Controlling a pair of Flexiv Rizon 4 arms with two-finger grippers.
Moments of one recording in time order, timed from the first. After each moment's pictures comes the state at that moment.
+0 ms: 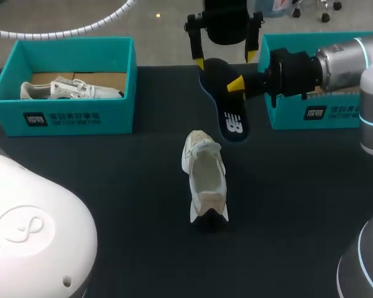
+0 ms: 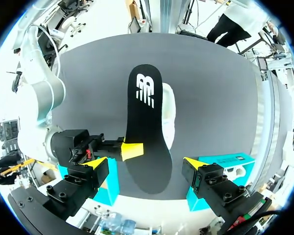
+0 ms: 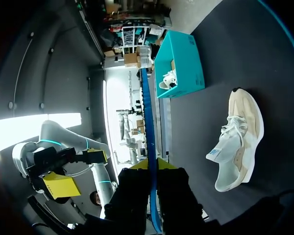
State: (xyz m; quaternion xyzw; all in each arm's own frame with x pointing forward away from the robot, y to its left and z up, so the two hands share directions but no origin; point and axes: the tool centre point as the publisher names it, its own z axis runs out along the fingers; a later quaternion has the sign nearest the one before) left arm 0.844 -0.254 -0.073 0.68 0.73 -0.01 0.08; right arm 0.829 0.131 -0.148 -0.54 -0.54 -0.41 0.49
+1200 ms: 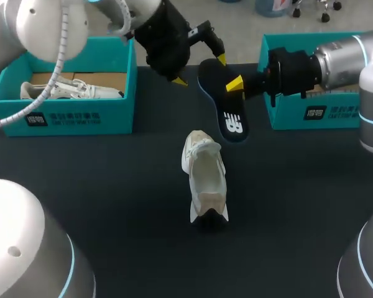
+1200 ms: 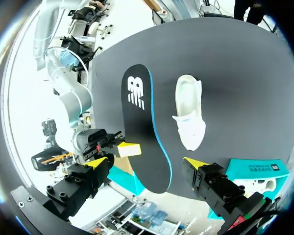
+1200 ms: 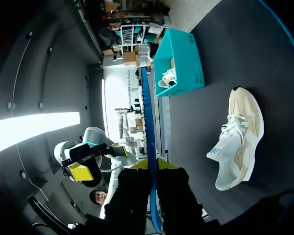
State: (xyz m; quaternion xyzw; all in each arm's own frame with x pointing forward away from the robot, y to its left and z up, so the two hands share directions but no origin) left arm 0.831 -0.208 -0.085 0.66 0.68 -0.14 0.29; right arm 0.828 0.133 -0.147 -0.54 -0.55 -0.40 0.49
